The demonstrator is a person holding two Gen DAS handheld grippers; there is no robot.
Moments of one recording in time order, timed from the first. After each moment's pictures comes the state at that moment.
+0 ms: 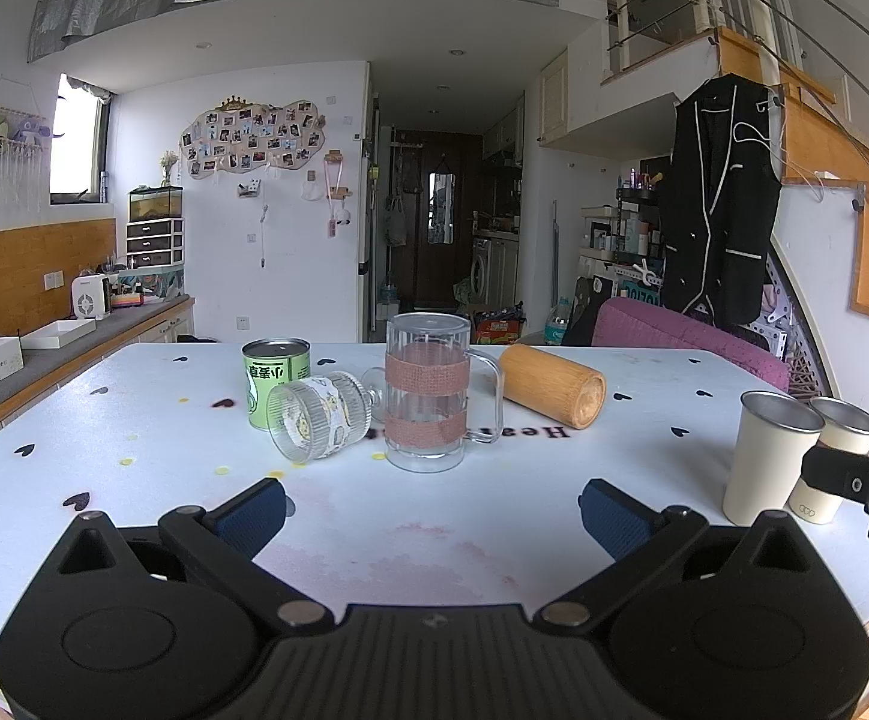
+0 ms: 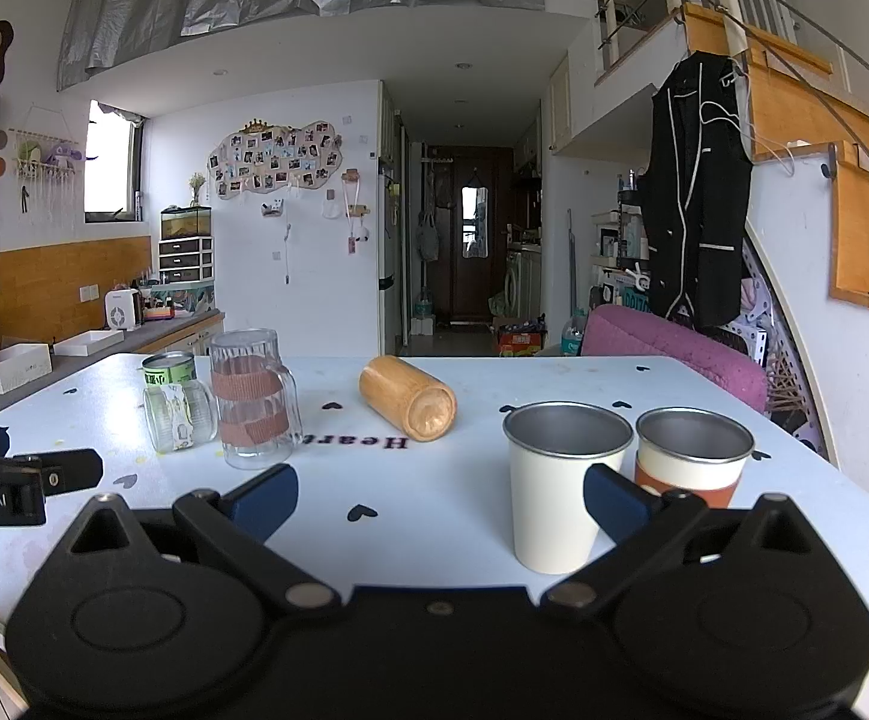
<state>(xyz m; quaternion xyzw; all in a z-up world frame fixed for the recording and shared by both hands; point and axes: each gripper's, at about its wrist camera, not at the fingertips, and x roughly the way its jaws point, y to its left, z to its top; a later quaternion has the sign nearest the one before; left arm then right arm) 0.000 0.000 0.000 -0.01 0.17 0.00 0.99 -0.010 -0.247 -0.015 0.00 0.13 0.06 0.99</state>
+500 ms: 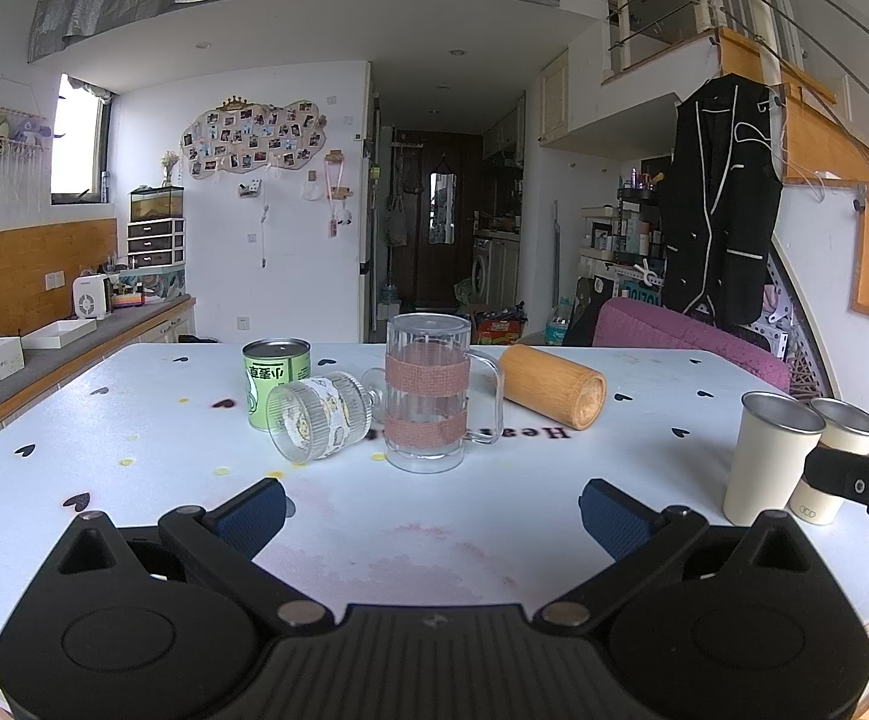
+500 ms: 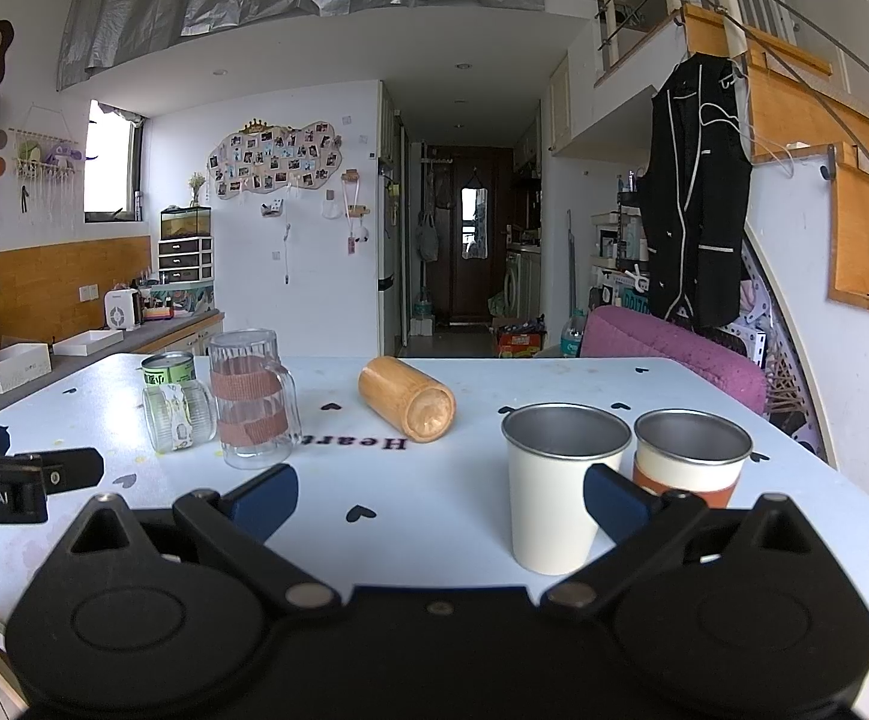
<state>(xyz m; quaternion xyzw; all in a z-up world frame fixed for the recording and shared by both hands) 0.000 0.000 0.000 -0.01 0.17 0.00 0.99 -0.010 -0.247 -0.015 0.00 0.13 0.06 0.99</state>
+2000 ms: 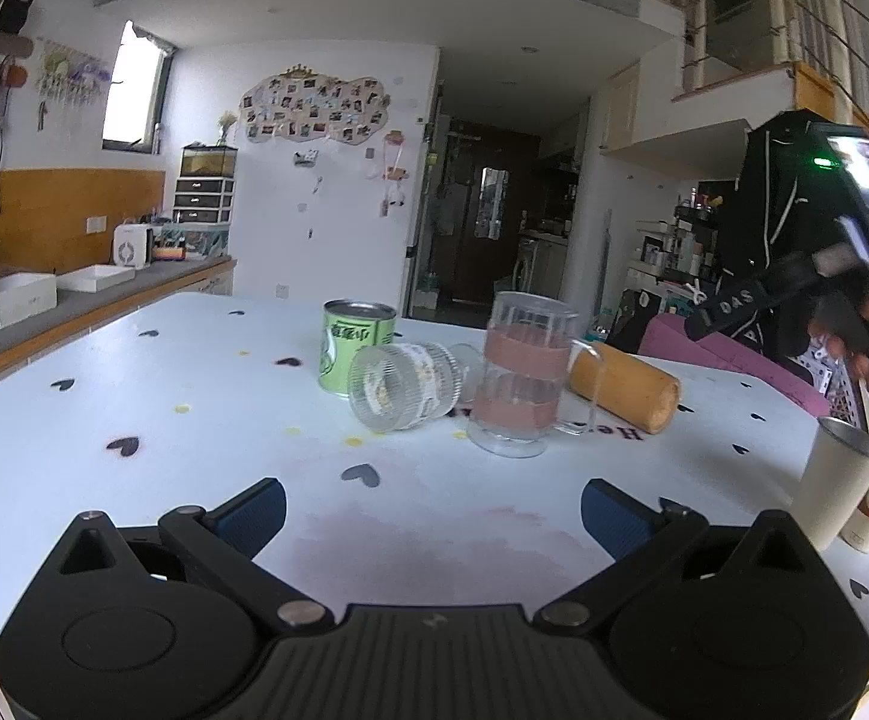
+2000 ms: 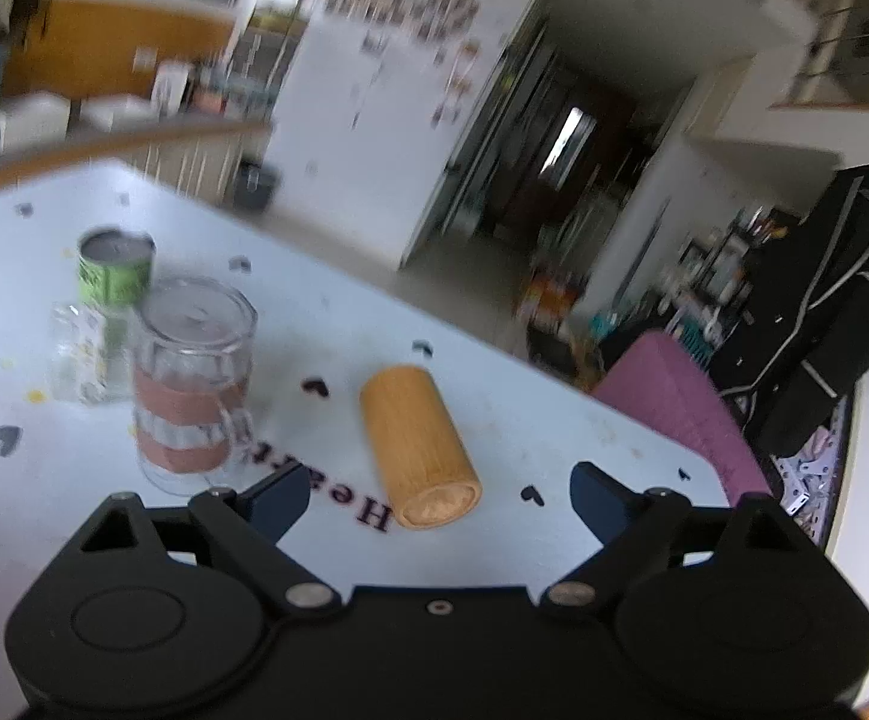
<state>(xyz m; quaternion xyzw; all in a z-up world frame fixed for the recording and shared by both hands) 0.005 0.066 -0.024 -0.07 0.18 0.04 0.98 0.227 -0.142 0.048 -0.25 0.27 0.08 0.93</state>
